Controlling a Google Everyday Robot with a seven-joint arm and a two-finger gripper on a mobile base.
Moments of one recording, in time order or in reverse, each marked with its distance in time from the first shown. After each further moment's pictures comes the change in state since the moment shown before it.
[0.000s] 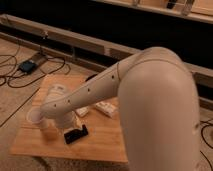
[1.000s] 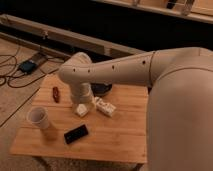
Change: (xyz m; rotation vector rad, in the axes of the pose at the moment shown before) arm -0.044 -0.092 -0.088 -0.007 0.012 0.195
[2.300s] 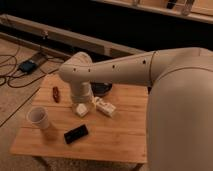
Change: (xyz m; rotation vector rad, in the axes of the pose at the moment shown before) arm -0.005 -0.004 -0.003 -0.022 0.024 0.029
